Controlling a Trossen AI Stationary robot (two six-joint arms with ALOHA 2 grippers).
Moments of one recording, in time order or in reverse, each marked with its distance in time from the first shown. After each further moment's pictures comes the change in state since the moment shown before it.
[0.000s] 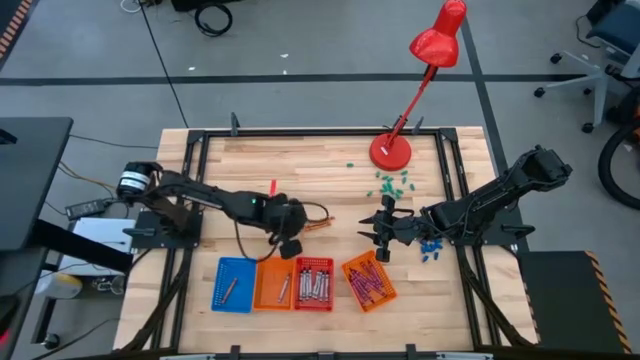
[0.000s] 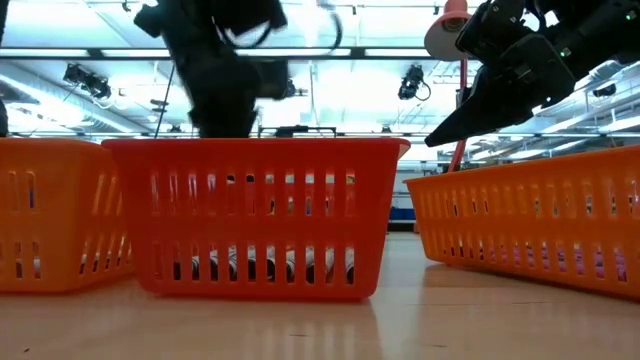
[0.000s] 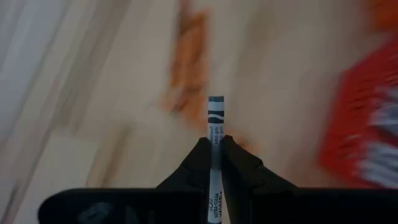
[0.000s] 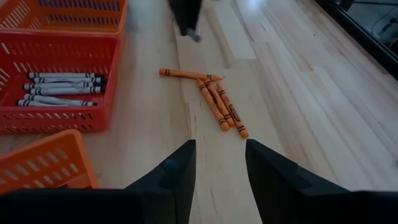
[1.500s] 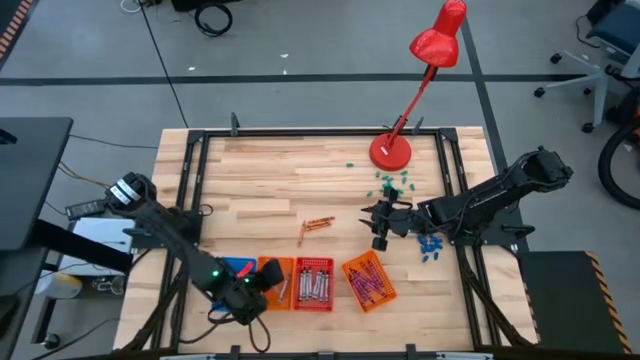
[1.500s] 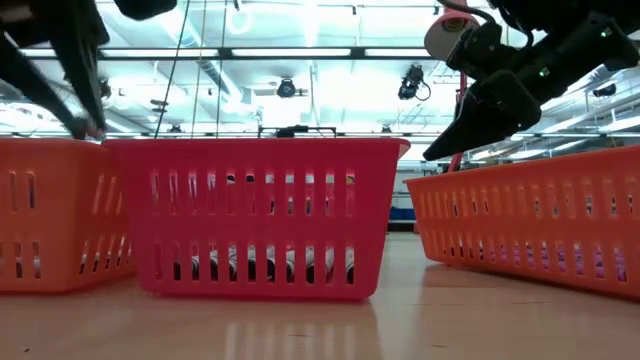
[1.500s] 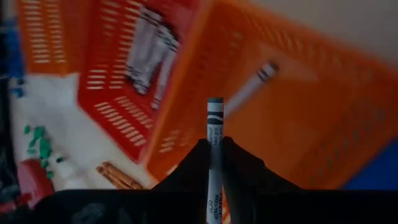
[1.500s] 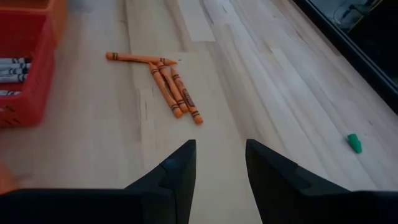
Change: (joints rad) left arm -0.642 -0.007 0.006 -0.065 -0.347 0.909; right arm -0.085 0.000 0.000 -0.061 0.045 -0.016
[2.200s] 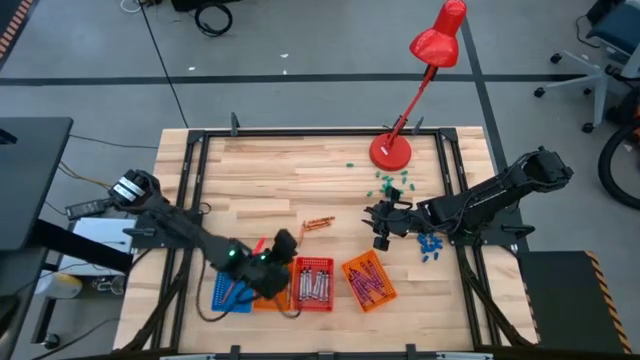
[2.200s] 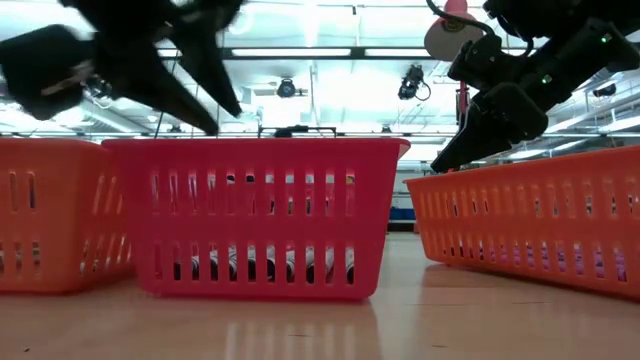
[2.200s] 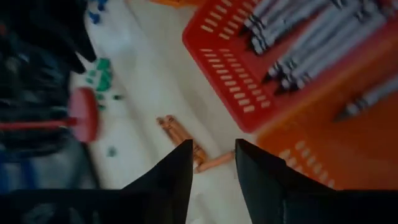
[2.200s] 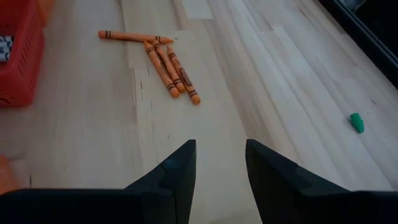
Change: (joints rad) left arm 0.171 0.000 0.000 0.120 -0.184 -0.048; right arm -0.013 0.000 0.000 -0.072 -0.018 0.043
